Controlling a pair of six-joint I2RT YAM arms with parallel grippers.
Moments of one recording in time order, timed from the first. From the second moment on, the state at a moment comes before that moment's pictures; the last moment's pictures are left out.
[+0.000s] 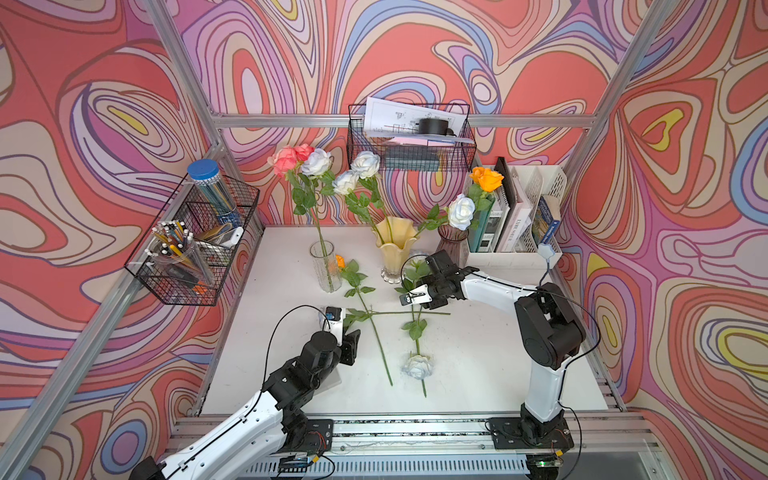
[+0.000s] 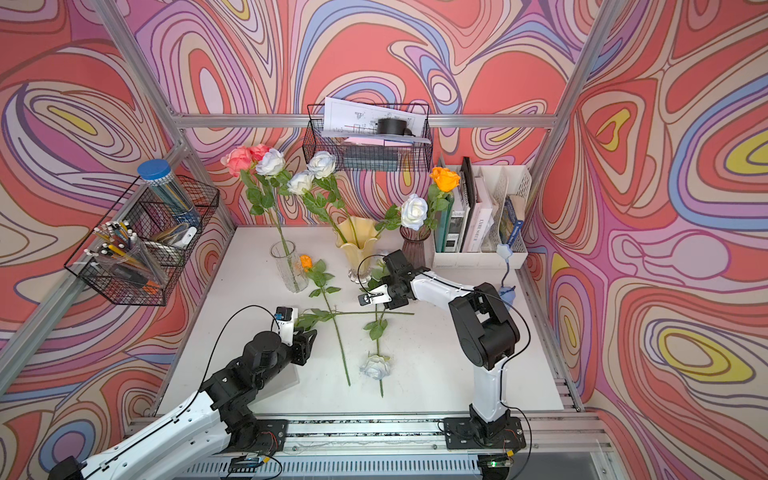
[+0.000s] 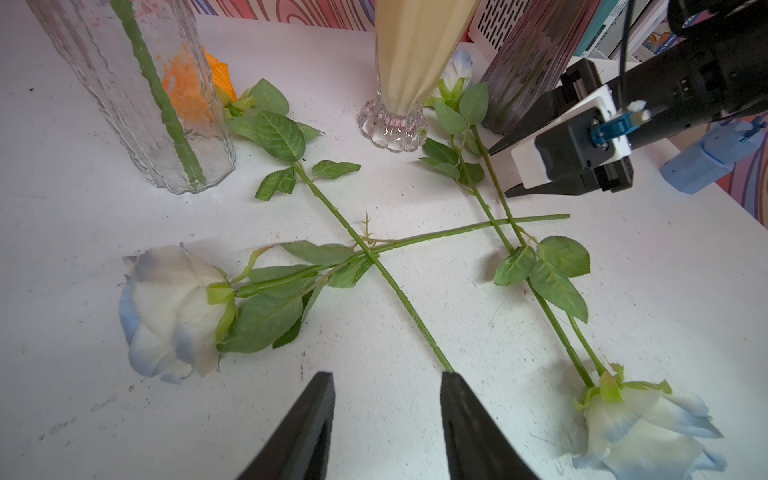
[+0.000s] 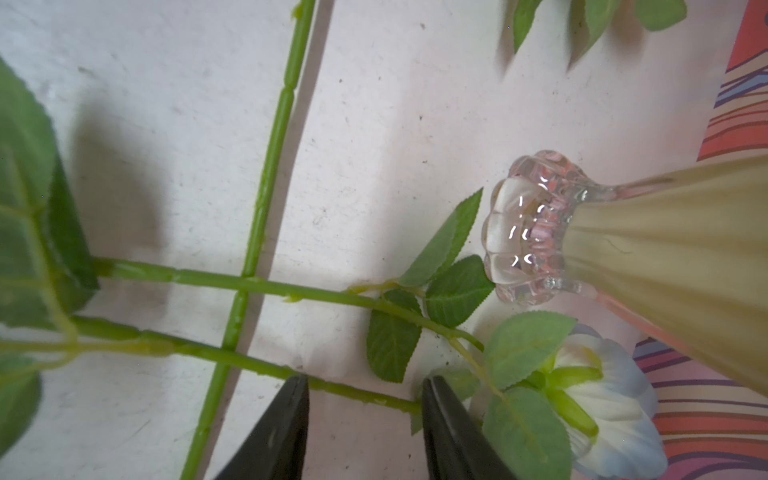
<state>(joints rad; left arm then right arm) -0.68 0.63 0.29 -0.15 -0.22 -0.37 0.49 1.93 1.28 -0.40 -0.16 -1.43</state>
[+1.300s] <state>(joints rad) -0.68 0.60 0.27 -0.15 -0.19 -0.36 0.56 1.90 1.19 -0.41 -0.08 -1.50</state>
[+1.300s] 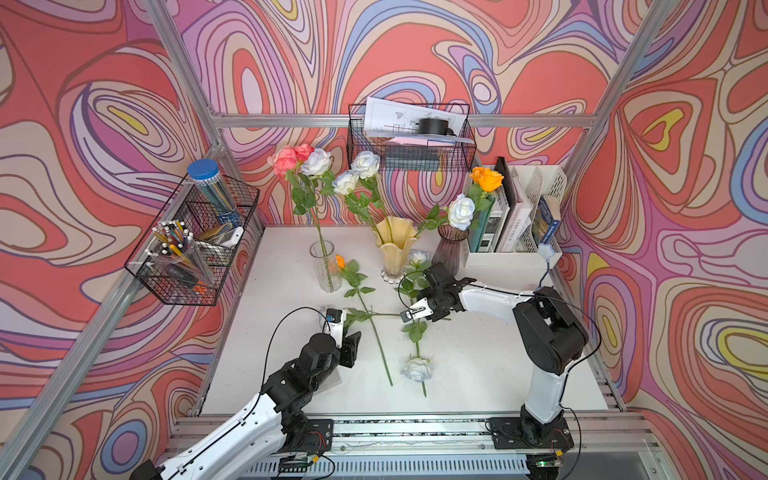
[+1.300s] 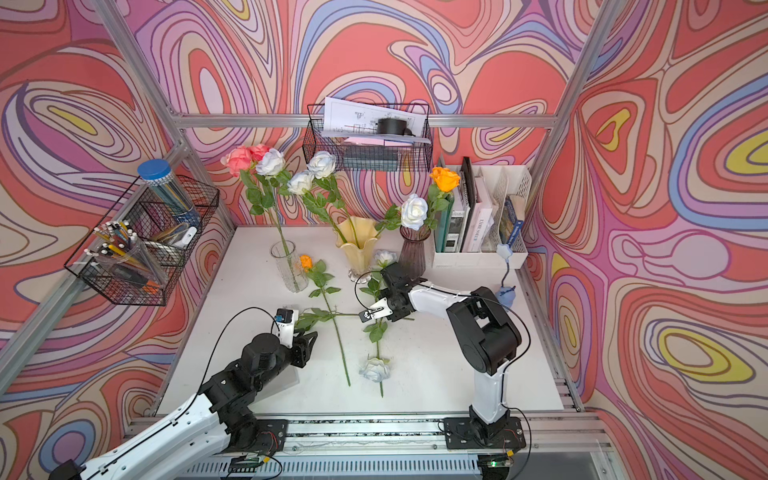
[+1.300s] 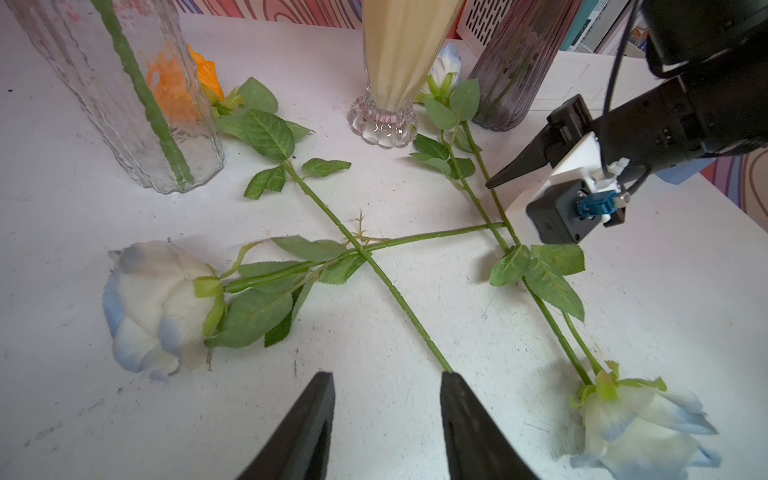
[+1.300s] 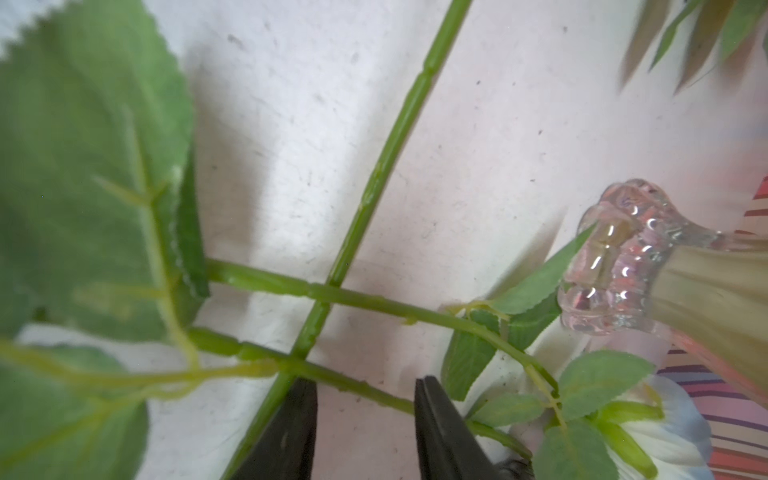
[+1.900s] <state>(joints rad) -0.68 0.50 0.24 -0.16 -0.17 -0.35 0.59 2.04 1.44 -0.68 -0.02 -1.50</state>
